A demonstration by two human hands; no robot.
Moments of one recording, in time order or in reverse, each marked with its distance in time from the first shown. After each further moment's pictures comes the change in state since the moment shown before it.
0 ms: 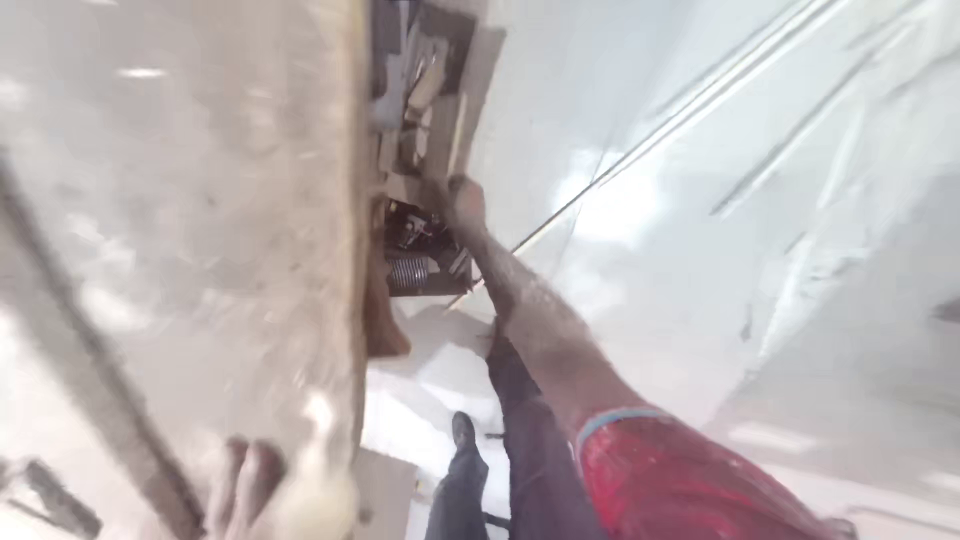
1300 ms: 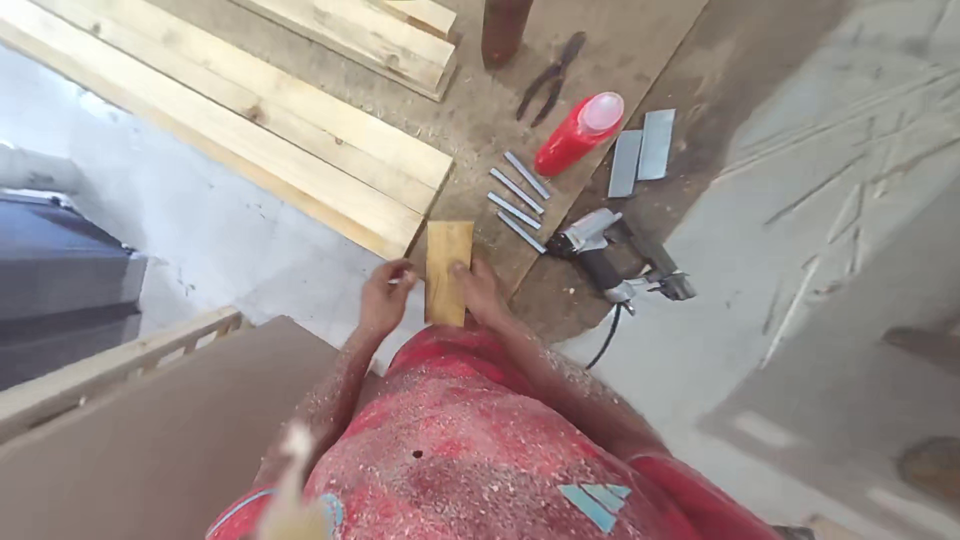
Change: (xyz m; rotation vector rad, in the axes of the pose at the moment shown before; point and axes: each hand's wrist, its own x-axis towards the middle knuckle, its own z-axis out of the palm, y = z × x) left_hand -0.486 -0.311 -0.255 -0.656 -0.030 -0.573; right_hand -0.783 -0.191 0.378 0.381 -0.316 -0.274
